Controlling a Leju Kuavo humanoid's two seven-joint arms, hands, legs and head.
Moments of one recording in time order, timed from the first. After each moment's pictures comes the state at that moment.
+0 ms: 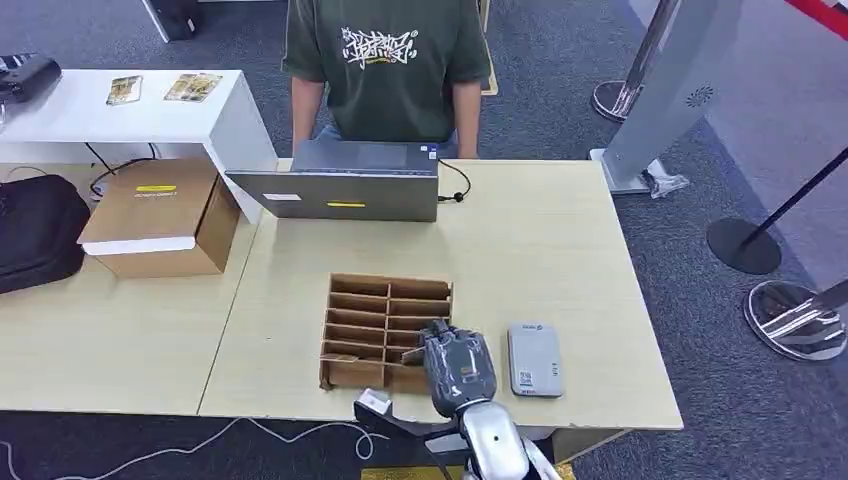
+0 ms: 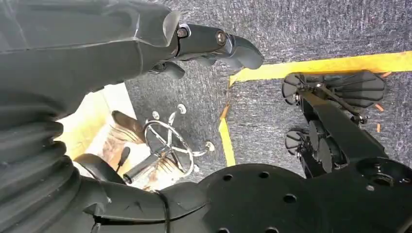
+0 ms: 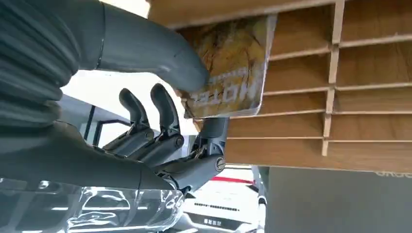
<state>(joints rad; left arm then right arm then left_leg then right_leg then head) -0.03 -0.20 1.53 -0.48 -1.31 -0.49 -0.14 -0.06 0.11 0.53 -1.32 1.49 -0.15 0.19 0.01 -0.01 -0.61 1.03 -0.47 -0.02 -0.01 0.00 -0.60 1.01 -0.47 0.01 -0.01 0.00</state>
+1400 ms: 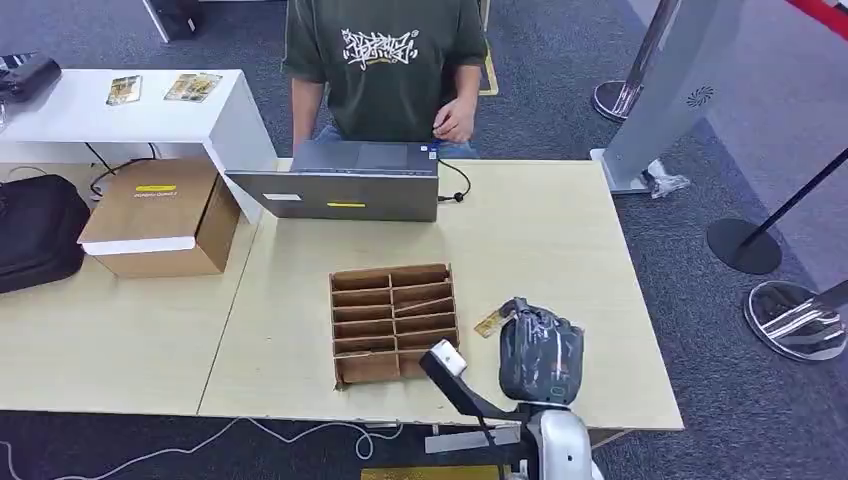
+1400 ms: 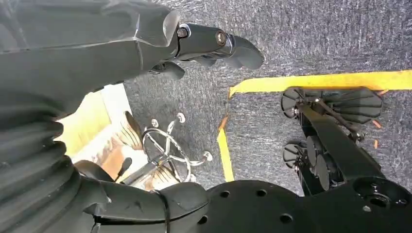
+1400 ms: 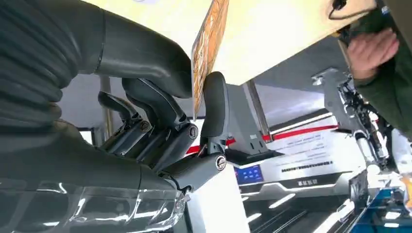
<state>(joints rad) -0.03 -0.20 1.53 -0.48 -1.31 -0.44 -0.14 0.10 0.12 0.33 -1.68 1.50 -0.37 0.27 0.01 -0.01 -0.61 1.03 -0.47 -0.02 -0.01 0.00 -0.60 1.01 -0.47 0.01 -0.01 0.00</state>
